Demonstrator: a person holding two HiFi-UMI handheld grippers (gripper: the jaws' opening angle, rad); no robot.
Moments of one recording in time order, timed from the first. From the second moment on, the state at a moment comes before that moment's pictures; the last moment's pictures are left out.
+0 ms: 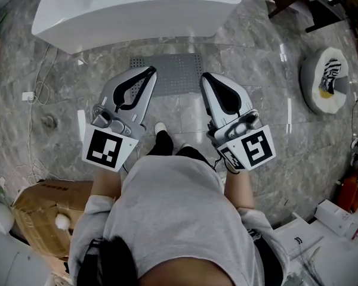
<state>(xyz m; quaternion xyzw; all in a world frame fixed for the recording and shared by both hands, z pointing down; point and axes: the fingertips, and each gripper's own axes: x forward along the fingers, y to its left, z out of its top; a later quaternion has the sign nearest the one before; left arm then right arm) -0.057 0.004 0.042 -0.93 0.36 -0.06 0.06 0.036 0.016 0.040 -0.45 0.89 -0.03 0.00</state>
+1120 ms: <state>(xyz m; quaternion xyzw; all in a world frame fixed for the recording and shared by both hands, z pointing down) -0.034 -0.043 0.045 -0.91 0.40 -0.07 0.05 0.074 -0.038 0.047 -0.43 0.90 -0.05 0.00</state>
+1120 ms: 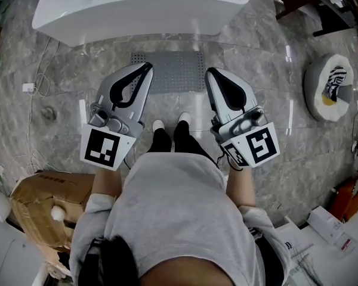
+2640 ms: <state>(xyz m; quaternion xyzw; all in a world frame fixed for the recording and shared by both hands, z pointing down) -0.065 -0.106 0.078 -0.88 0.47 -0.10 0.03 0.090 -0.124 0.084 -0.42 0.90 -0.07 -0.01</state>
